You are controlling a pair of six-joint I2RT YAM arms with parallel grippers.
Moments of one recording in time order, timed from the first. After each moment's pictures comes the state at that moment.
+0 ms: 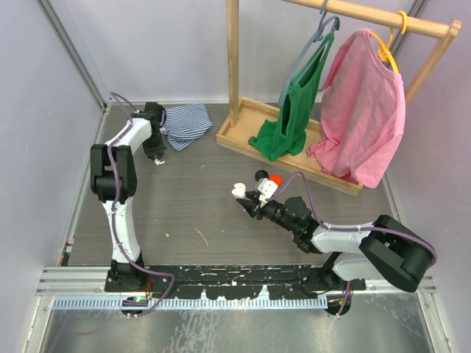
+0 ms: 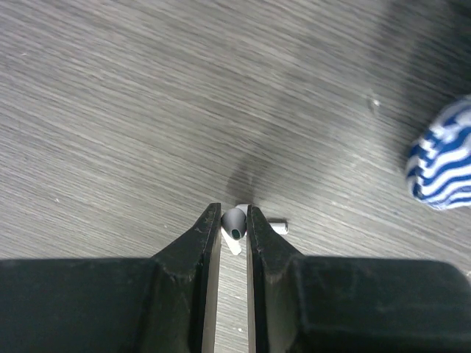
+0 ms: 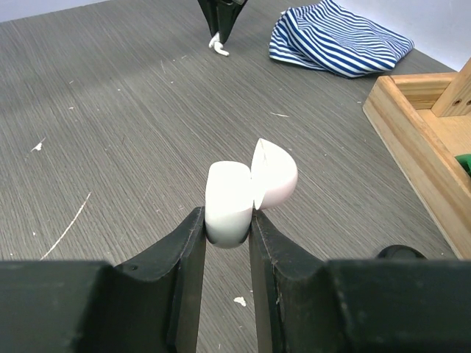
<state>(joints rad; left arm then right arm) -0.06 2.16 1.72 -0.81 -0.25 -0.40 0.84 1.27 0.24 1.01 -0.10 -0.08</state>
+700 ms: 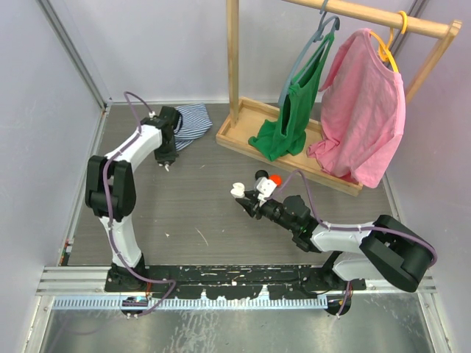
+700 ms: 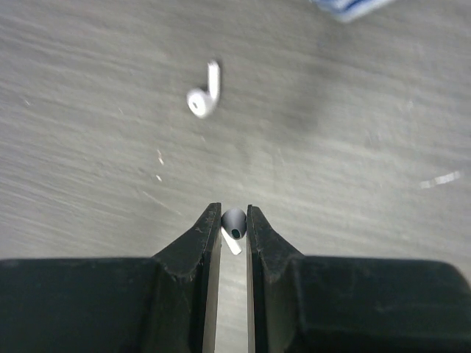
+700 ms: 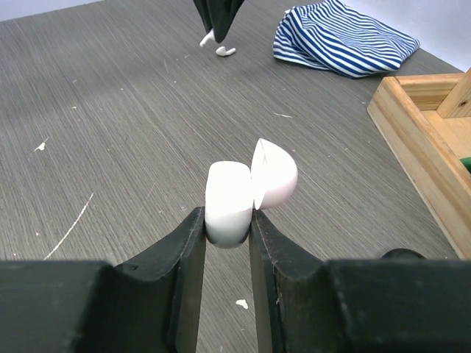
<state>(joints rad) -0.23 1.96 1.58 -0.84 -0.31 -0.40 0.84 1.27 0.26 0.98 -0.11 -0.08</state>
